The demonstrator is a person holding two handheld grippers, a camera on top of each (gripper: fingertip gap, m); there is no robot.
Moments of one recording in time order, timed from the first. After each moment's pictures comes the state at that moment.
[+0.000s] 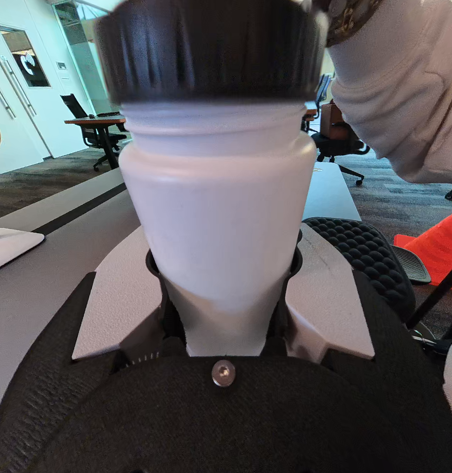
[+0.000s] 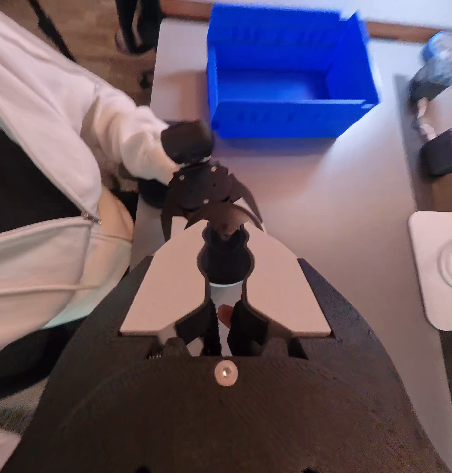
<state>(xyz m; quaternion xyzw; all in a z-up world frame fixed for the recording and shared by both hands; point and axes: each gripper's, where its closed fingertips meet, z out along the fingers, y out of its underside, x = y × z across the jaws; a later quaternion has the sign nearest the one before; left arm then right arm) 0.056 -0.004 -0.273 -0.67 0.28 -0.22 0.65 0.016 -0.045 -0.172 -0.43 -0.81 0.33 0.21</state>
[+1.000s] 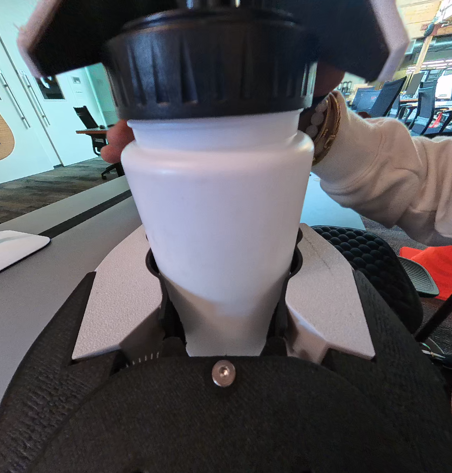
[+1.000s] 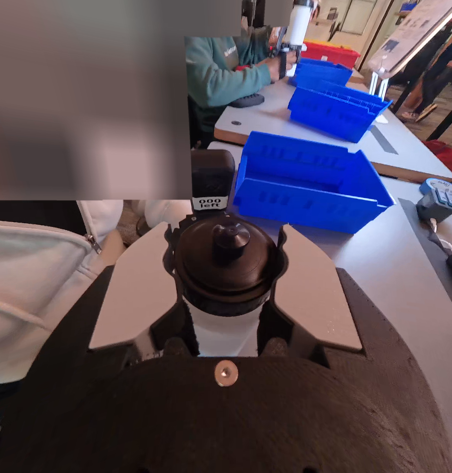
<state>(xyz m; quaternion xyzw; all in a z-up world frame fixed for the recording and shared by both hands) 0.055 -0.002 -0.271 -0.66 0.26 -0.22 0.67 0.002 -0.061 -0.192 -0.28 -0.75 0.54 0.27</state>
